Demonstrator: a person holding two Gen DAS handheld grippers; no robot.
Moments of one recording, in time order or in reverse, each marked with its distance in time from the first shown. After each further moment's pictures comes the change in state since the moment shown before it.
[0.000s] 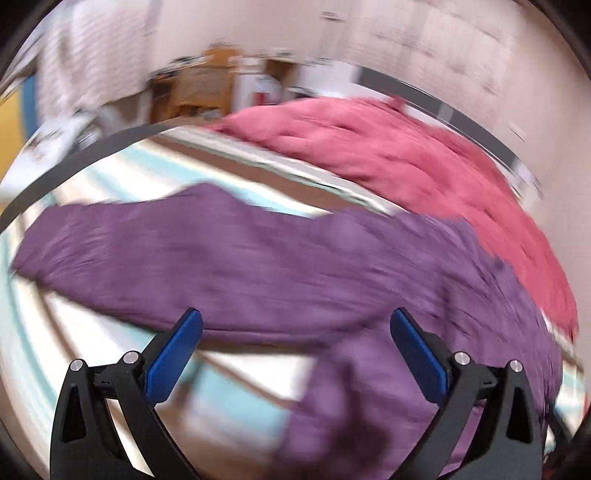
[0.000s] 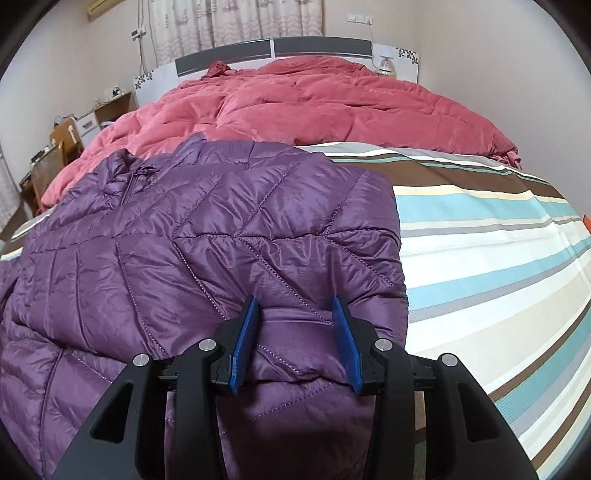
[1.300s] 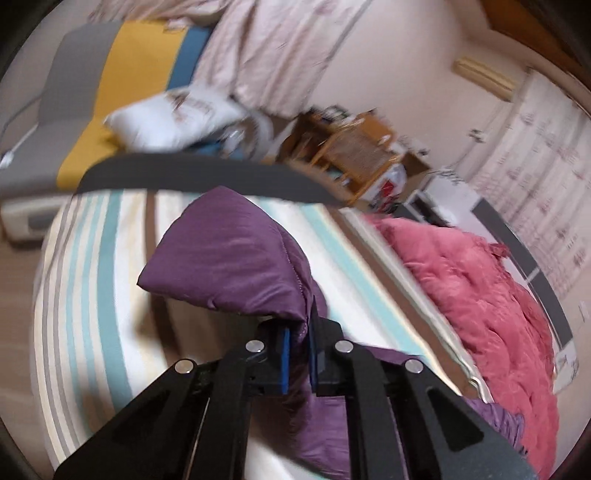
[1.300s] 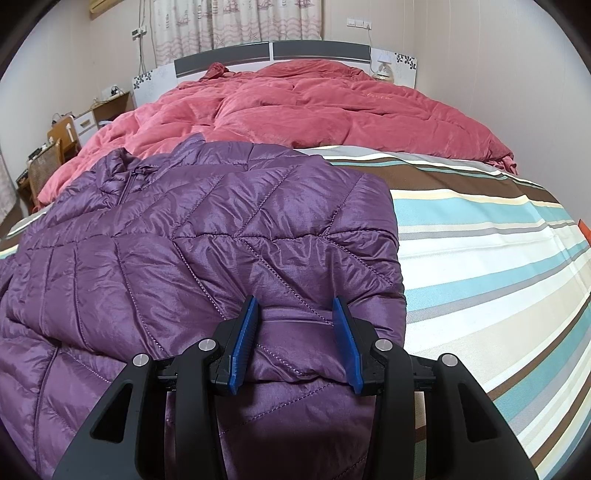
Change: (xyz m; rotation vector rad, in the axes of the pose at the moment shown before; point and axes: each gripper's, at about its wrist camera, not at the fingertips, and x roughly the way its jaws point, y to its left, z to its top) left arm -0.009 0.174 0.060 -0.461 -0.298 0.200; right arm -0.001 0.001 -0.001 -0.006 -0.009 -0.013
